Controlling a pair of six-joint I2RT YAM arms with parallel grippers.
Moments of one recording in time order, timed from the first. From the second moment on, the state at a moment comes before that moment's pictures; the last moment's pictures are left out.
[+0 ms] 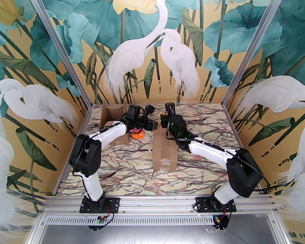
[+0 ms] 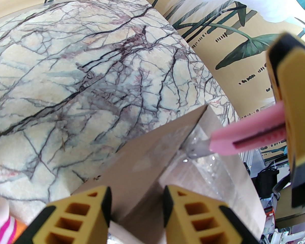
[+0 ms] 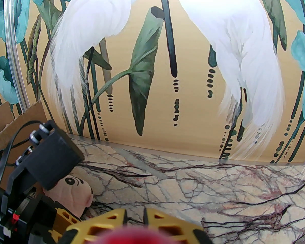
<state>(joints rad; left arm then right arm) -0.44 1.83 1.34 -0.21 0.66 -0.17 0.66 1.59 1.03 0.39 0.32 0.12</state>
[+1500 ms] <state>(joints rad) -0.43 1.81 1.25 -0.13 0.84 -0.06 0.68 1.62 1.09 0.32 0.21 0.11</state>
